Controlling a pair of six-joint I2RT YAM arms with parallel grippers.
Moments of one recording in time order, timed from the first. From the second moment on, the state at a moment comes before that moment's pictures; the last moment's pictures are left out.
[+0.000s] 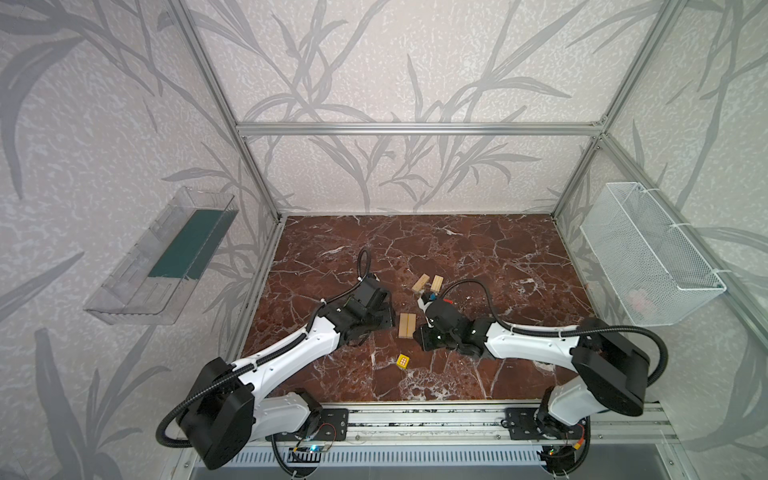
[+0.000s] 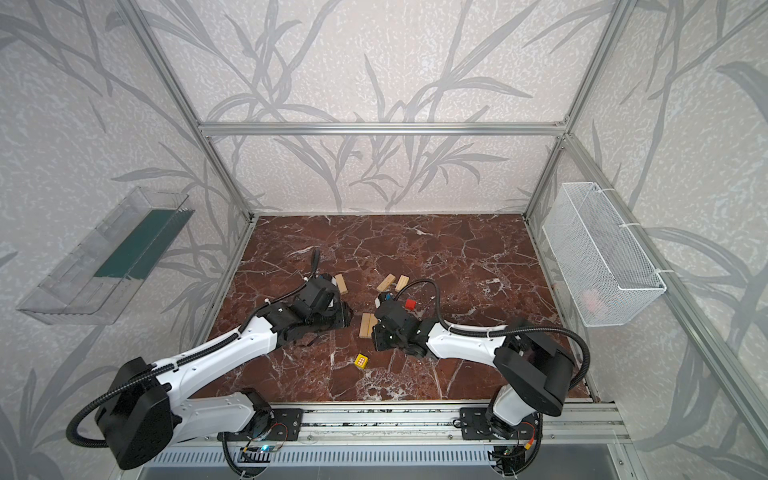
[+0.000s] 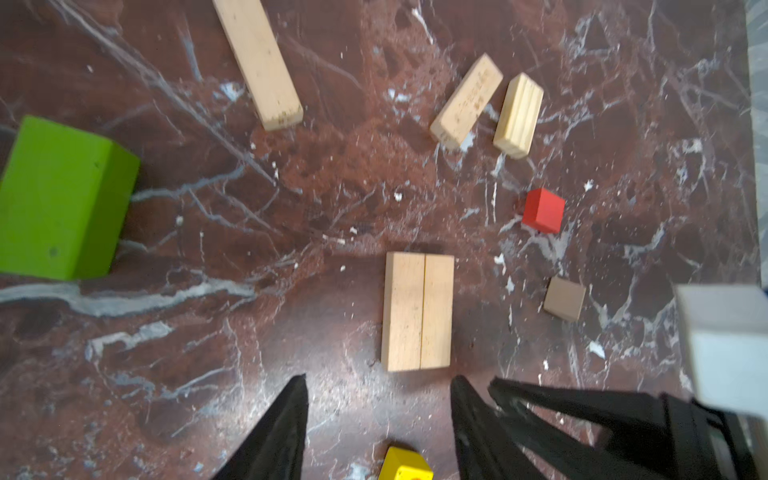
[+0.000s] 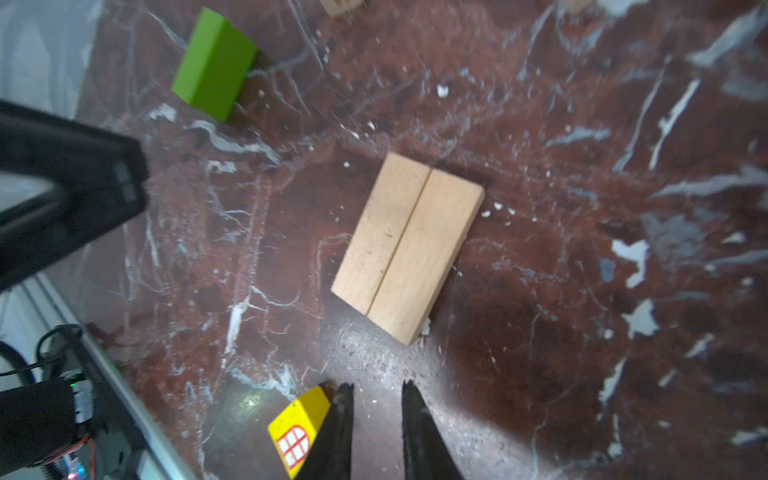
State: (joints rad) left arm -0.64 1.26 0.81 -0.48 -0.06 -0.73; right arm 0.94 1.51 0.78 -0.09 -0.05 0.68
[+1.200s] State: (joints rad) left arm -0.43 2.00 1.42 -0.70 -0.20 -0.73; right arm 0.70 1.43 0.66 0.10 -0.20 0.22
